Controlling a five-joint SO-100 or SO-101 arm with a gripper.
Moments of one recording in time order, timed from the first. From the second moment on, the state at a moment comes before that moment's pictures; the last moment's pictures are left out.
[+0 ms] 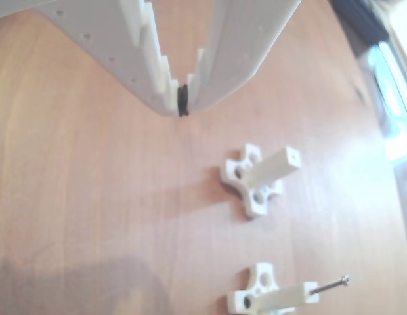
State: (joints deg) arm -6.7 197.6 170.1 73.7 -0.9
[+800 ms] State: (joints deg) arm -4.5 188.3 171.6 68.0 -2.4
